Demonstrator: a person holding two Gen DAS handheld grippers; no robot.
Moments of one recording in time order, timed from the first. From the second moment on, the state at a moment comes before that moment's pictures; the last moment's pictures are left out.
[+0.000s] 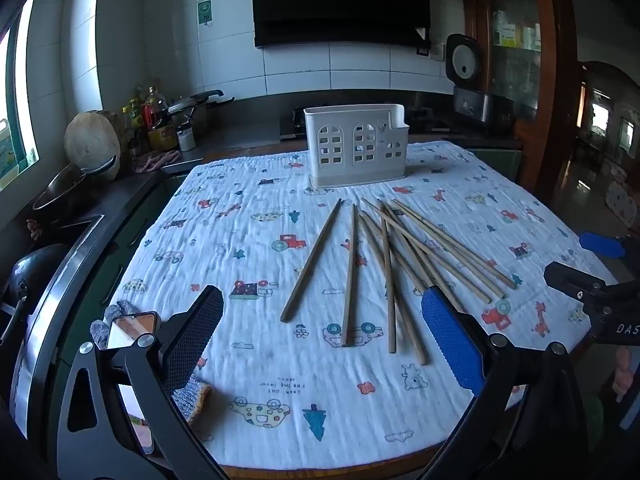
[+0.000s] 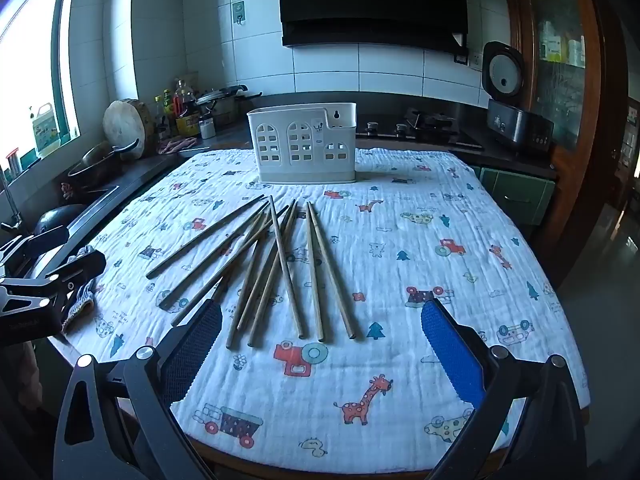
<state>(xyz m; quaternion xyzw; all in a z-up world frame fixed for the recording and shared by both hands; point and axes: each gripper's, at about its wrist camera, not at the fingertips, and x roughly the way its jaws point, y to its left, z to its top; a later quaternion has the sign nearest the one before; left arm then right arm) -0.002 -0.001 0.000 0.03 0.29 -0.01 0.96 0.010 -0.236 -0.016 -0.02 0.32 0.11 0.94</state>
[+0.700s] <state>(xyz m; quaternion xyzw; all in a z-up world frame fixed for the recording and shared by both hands) -0.003 0.000 0.005 0.03 0.28 -0.01 0.96 0.007 -0.237 -0.008 -0.01 0.31 0.12 0.94</state>
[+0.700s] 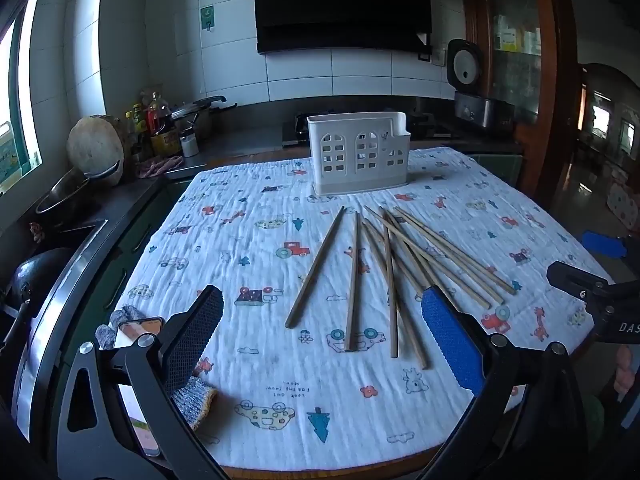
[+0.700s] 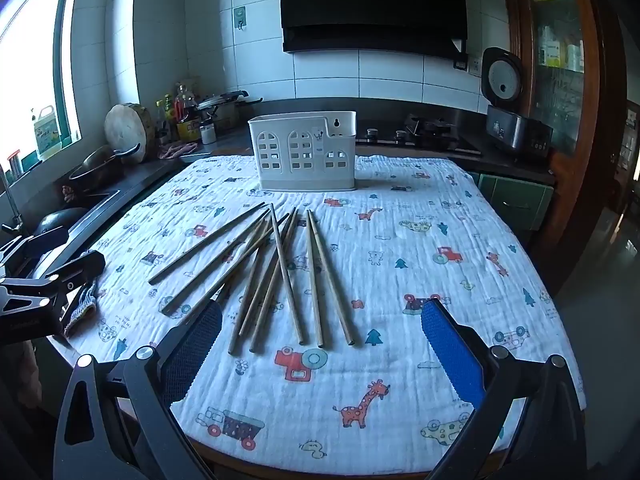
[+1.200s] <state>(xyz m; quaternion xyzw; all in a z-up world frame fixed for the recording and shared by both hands) -0.005 0.004 0.008 0.02 0.28 -0.02 0.96 0.006 -0.238 -0.006 -0.01 0.31 0.12 0.94</state>
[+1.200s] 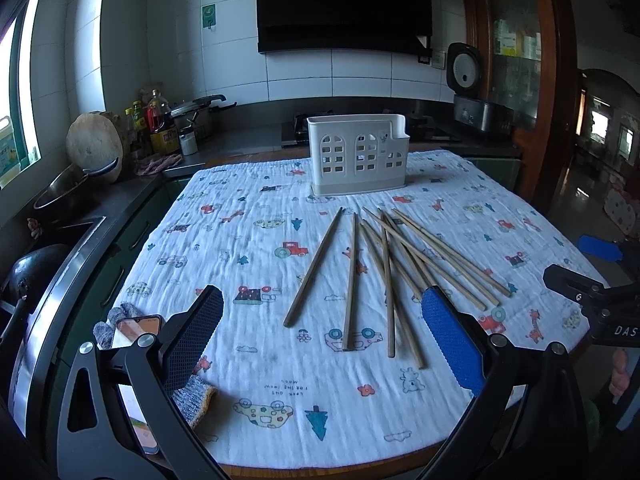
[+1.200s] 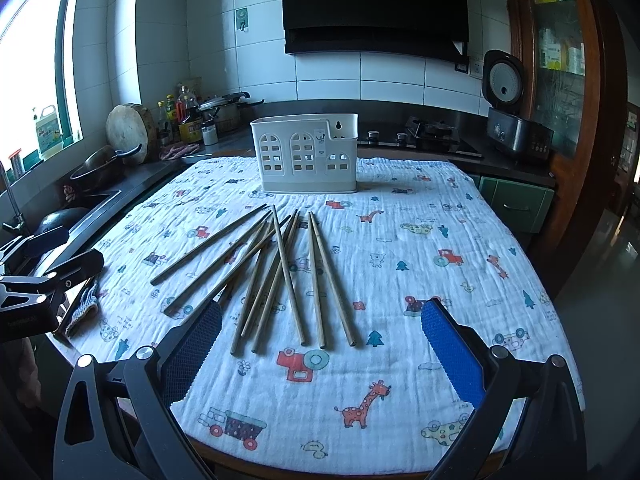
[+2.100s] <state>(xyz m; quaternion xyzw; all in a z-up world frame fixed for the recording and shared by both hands) -0.008 0.011 0.016 0.01 0.26 -0.01 0.96 0.003 -0.238 -0.001 -0.02 0.29 0.12 0.95</state>
